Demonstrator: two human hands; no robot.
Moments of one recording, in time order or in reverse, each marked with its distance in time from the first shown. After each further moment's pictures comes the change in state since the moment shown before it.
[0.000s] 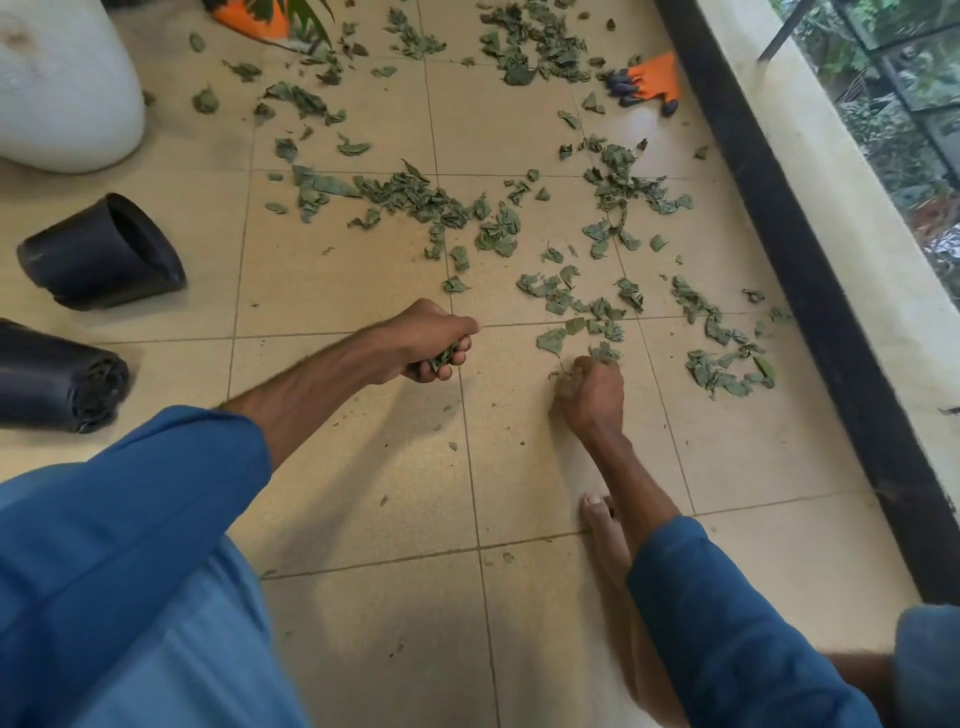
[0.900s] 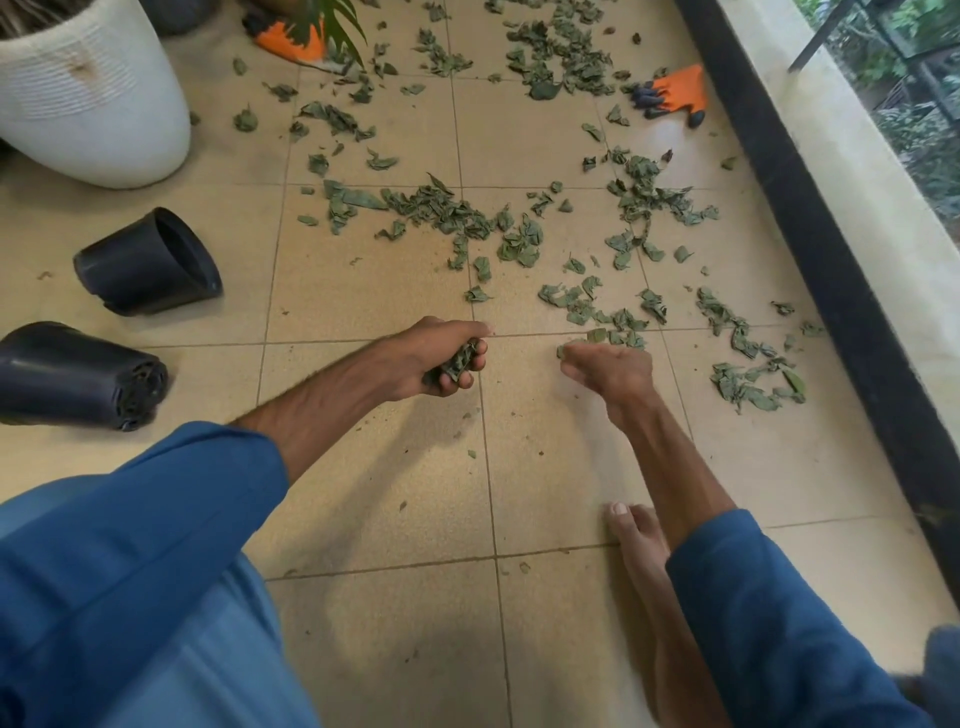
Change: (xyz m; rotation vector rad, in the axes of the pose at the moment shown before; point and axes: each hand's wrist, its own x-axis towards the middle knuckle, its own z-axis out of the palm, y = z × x) left_hand -0.003 -0.010 -0.005 -0.286 -0.026 -0.084; right_hand 0.013 -0.048 -0.054 1.013 -0.252 0.413
